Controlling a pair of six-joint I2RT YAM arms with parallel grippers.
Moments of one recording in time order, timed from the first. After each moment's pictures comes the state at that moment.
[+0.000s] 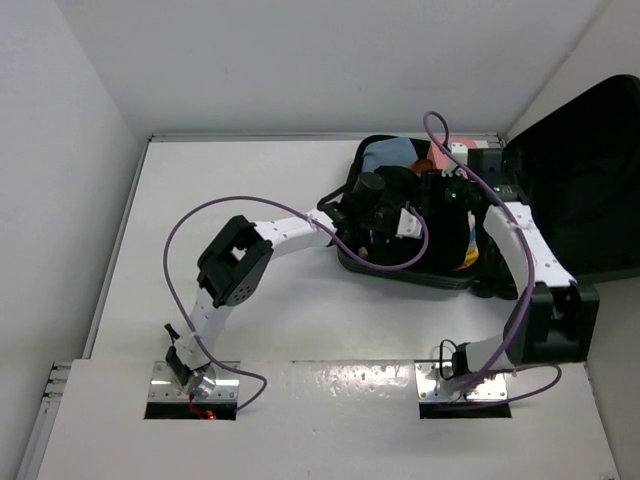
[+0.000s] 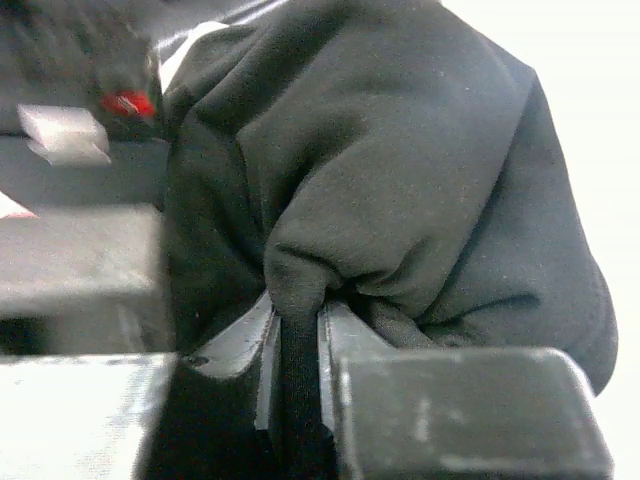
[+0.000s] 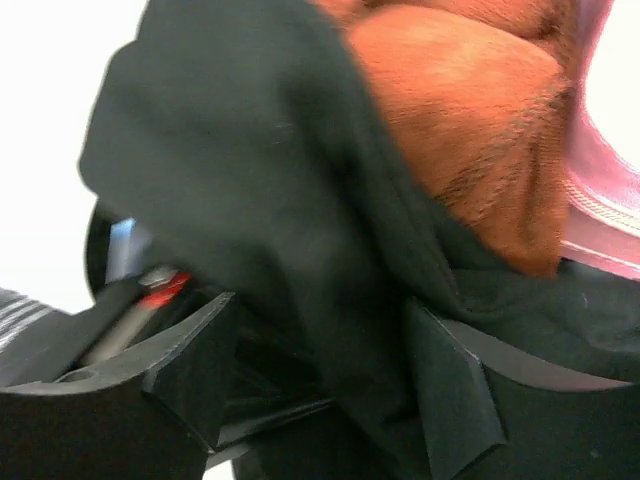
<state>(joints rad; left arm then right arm) -0.84 2.16 1.64 0.20 0.77 0.72 0.01 1.41 1.13 -0.53 -0.42 0.03</state>
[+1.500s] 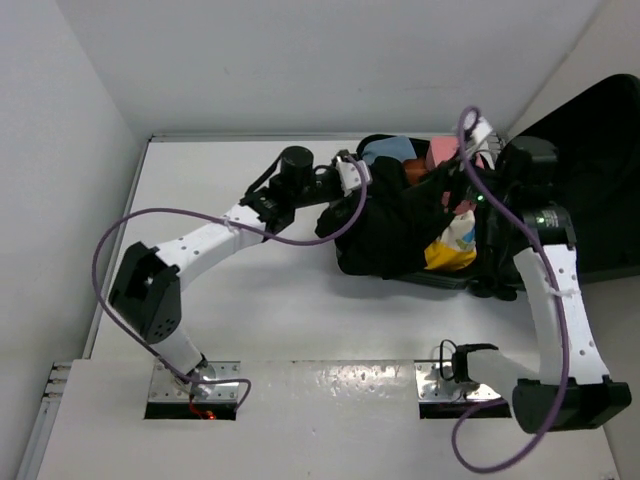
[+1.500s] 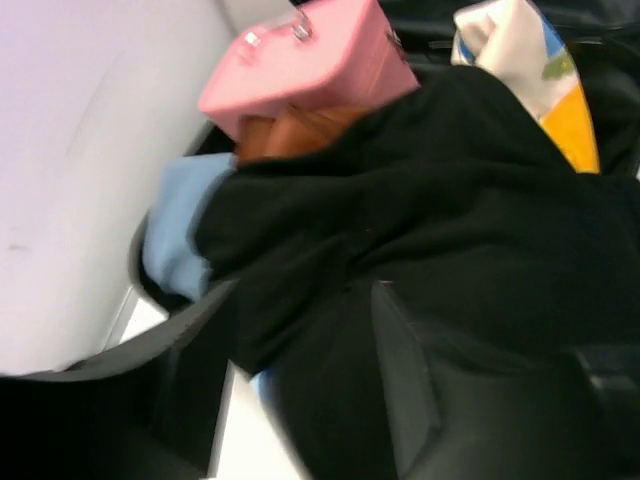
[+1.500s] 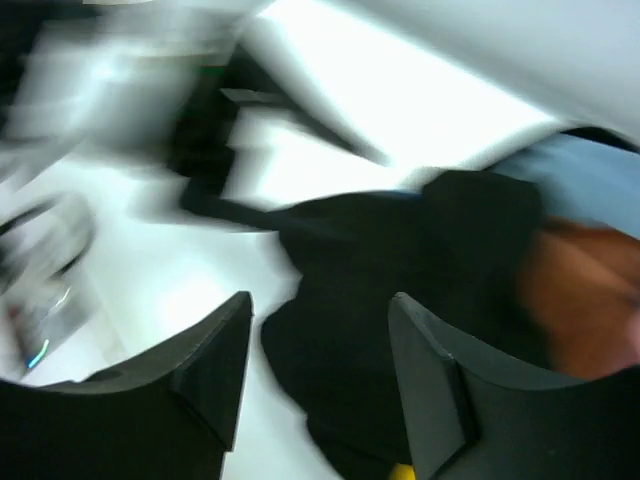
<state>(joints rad) -0.68 1.61 1.31 0.16 0.45 0.48 -0.01 1.10 1.27 -0.52 -0.80 -0.08</state>
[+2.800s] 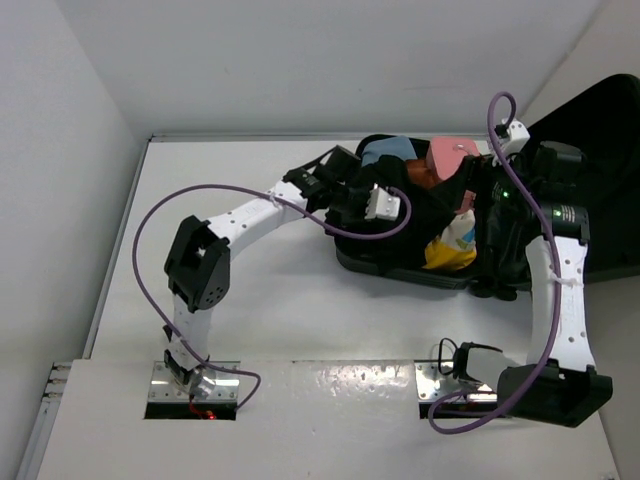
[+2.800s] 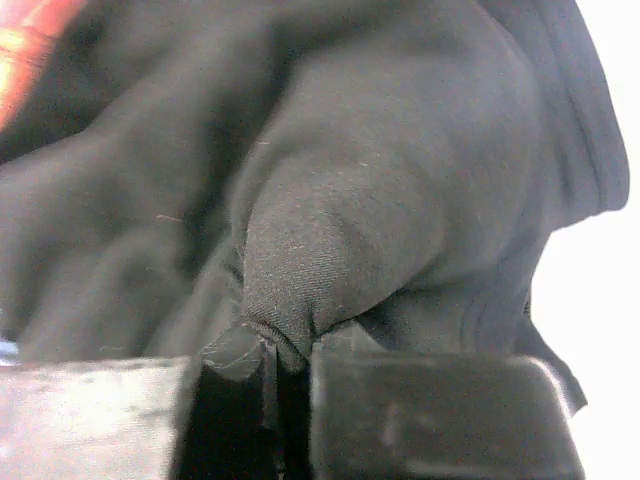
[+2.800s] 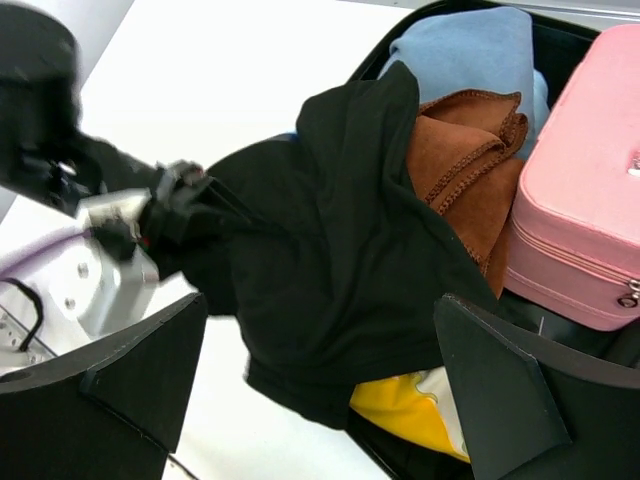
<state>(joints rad) -0.73 1.96 1.72 -0.51 0.59 0.93 -0.21 1.14 1.25 -0.63 -0.74 -0.02</state>
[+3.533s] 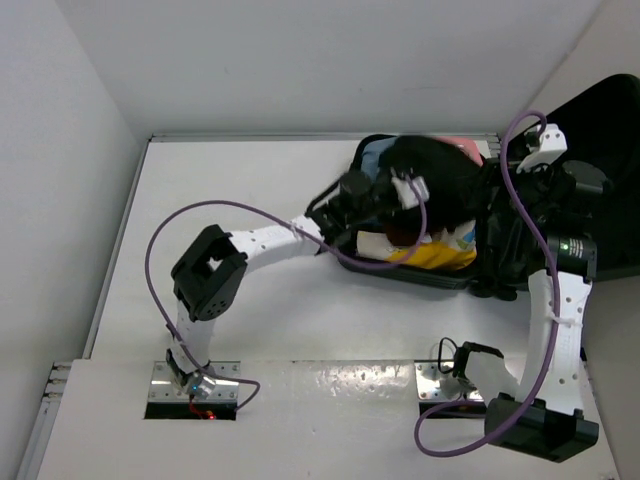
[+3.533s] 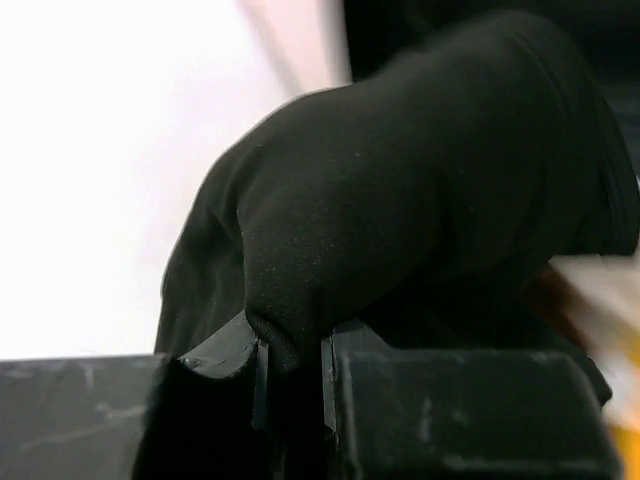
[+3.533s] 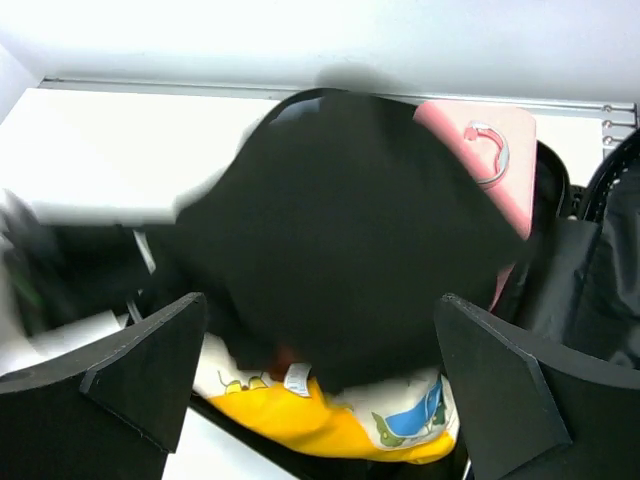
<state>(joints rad) -0.87 1.96 1.56 0.51 0.16 0.50 -0.29 0.96 1.15 -0.47 -0.55 0.02</state>
